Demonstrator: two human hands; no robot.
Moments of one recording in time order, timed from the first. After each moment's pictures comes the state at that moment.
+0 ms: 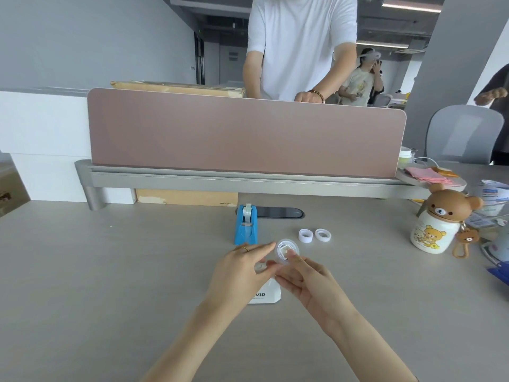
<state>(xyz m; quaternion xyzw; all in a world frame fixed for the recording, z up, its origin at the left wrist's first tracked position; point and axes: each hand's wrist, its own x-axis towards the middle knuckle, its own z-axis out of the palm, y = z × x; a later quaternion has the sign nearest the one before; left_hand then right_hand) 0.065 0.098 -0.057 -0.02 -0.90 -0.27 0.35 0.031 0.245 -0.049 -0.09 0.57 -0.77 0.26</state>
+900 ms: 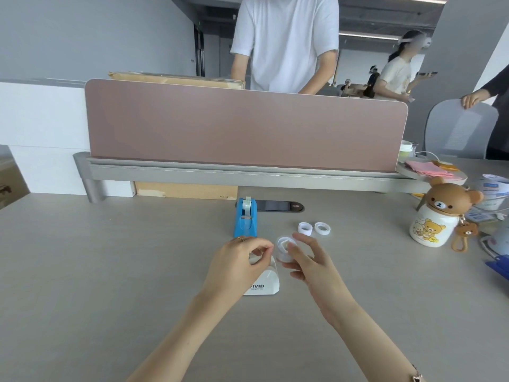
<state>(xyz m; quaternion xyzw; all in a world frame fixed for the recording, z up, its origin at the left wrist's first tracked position) 0.065 0.095 -0.061 0.00 -0.89 -0.31 0.32 0.031 0.246 -0.047 -0.07 0.73 -0.67 0.12</state>
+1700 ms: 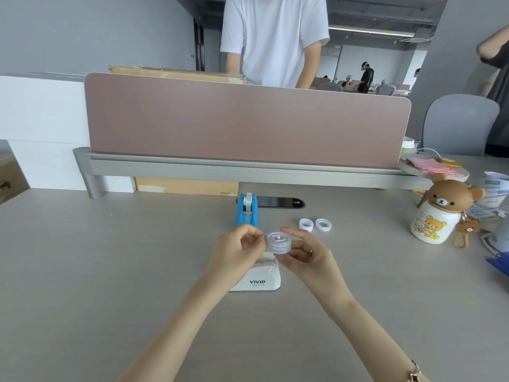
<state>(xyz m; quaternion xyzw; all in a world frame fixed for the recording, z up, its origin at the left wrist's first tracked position) 0.060 0.085 -0.055 0.07 -0.83 -0.51 0.22 0.034 0.246 -0.045 -0.19 0.72 -0.66 0.09</state>
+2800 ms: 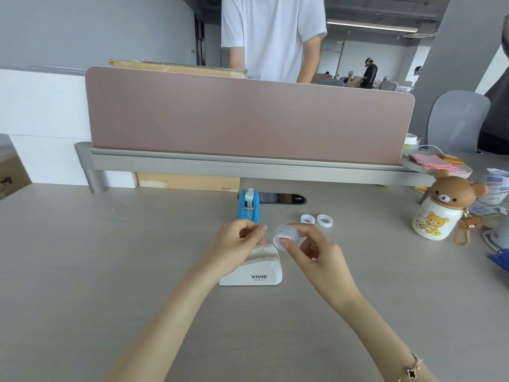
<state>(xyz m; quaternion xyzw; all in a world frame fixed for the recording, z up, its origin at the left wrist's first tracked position) 0.066 0.079 -0.035 0.07 -0.82 -0.56 0.12 0.031 0.253 -0.047 -0.25 0.81 -0.53 -0.06</state>
